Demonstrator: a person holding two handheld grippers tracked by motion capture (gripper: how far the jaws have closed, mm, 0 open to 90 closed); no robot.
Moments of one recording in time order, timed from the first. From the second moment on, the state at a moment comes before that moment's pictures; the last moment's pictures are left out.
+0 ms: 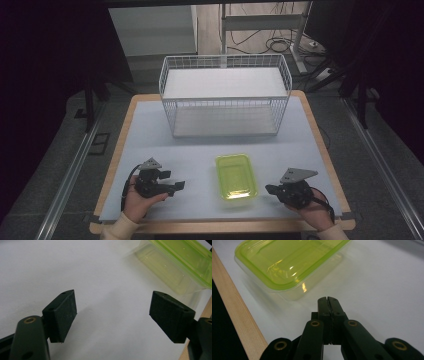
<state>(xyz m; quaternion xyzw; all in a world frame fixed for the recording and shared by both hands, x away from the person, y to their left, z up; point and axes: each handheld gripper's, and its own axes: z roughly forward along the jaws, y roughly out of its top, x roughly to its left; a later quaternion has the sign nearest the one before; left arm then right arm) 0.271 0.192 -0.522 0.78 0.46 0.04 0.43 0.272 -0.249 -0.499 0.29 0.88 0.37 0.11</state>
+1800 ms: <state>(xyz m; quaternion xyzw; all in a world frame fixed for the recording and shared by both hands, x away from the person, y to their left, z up) 0.271 0.196 -0.522 0.77 0.46 0.04 0.43 0.257 -0.136 -0.521 0.24 0.89 0.37 0.08</state>
